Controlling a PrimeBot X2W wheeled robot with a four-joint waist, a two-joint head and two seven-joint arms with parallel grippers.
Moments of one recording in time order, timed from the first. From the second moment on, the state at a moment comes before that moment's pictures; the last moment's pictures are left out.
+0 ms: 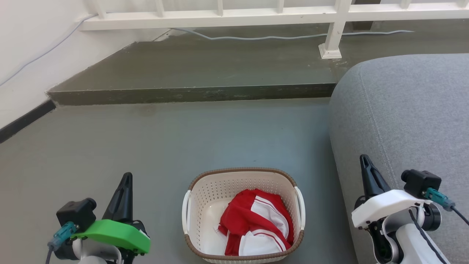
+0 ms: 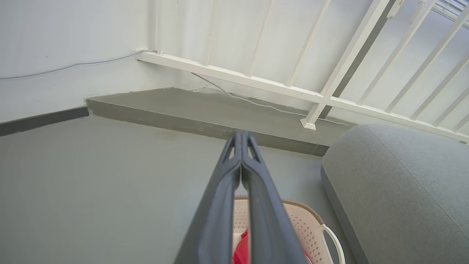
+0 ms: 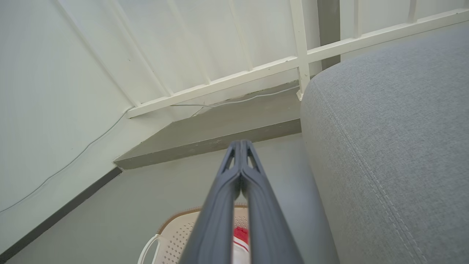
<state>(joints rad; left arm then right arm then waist) -0.05 0.07 -0.16 0.26 -0.48 -0.12 -0.23 -0.07 -0.10 0.20 0.34 0.45 -0.01 -0.22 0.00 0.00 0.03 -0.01</state>
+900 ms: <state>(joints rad) -0.05 0.05 -0.09 0.27 -0.80 -0.12 -0.12 -0.07 -0.09 0.10 0.34 0.78 0.03 -0.12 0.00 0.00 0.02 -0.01</state>
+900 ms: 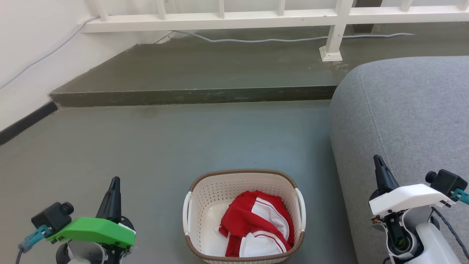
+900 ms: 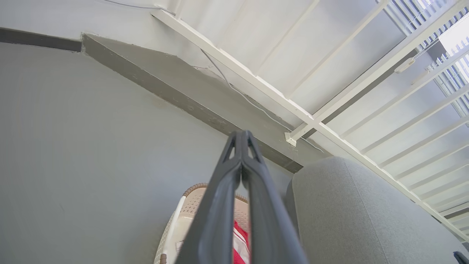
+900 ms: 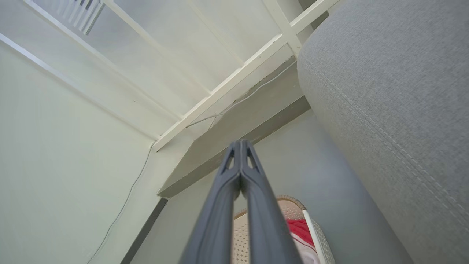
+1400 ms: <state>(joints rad) -0.05 0.05 -0.06 0.27 -0.98 -0.12 -0.07 -0.07 -0.07 0.04 0.33 0.96 0.04 -0.06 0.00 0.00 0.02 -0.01</state>
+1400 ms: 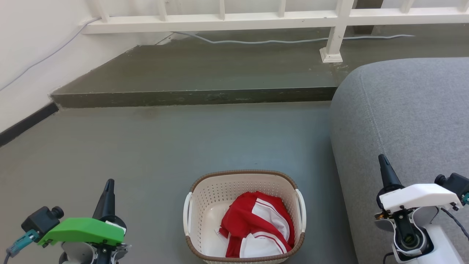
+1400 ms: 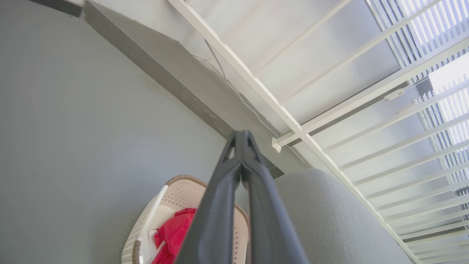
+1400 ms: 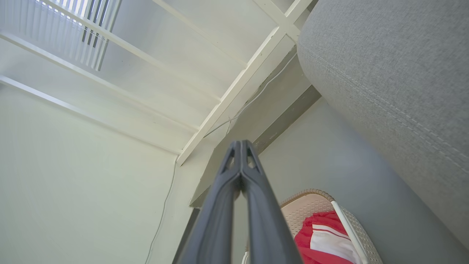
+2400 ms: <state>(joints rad) -0.05 0.05 0.03 0.28 -1.35 -0.12 0.04 -0.07 -0.06 -0.06 0.30 1.34 0.09 0.04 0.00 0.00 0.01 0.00</state>
